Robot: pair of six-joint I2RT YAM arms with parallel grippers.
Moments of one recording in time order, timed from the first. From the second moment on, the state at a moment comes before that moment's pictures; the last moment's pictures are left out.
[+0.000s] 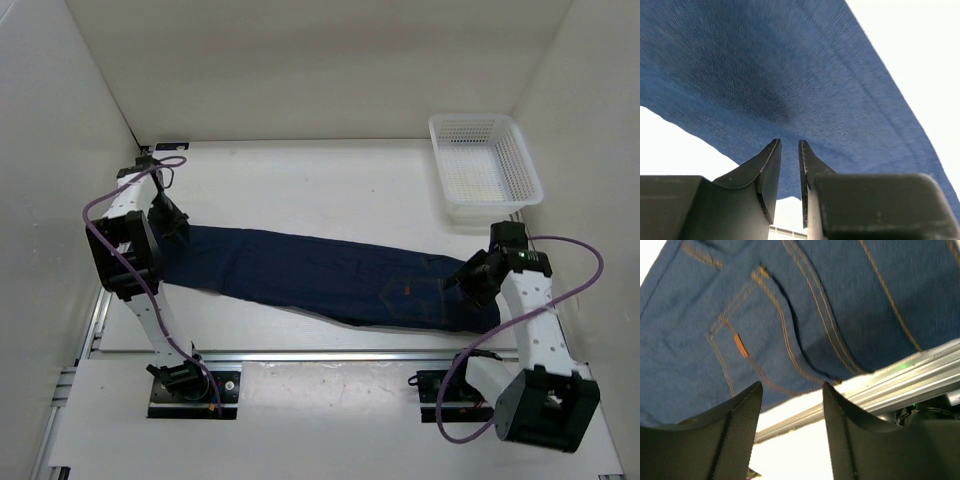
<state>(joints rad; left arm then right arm) 0.25 1.99 1.57 -1.02 -0.02 -0.49 -0.13 1.00 0.80 -1.05 -0.11 0.71</state>
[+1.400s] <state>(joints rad) 0.25 2.04 1.68 -1.05 -0.05 -0.49 -0.10 1.57 1.05 -0.83 0.12 0.78</state>
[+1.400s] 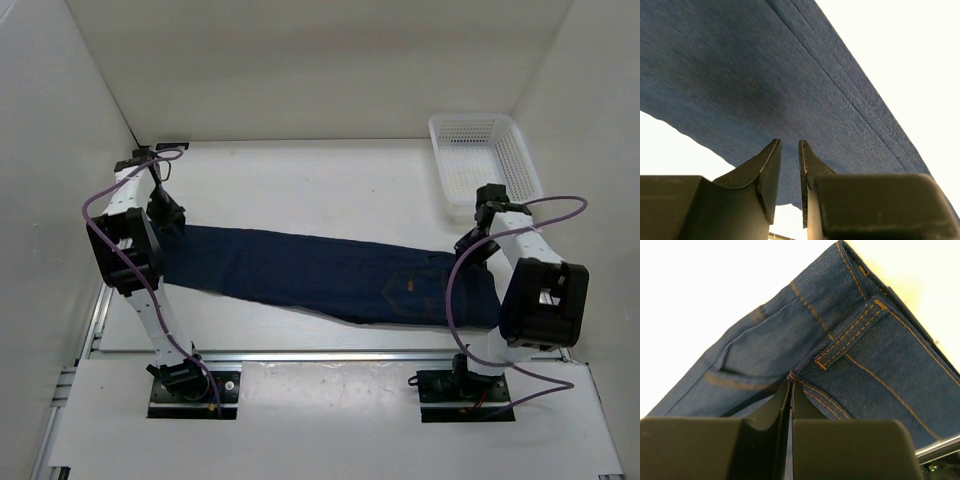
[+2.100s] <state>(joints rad) 0.25 2.08 1.73 -1.08 -0.05 -0.47 -0.13 1.70 1.35 -0.86 0.22 0.76</state>
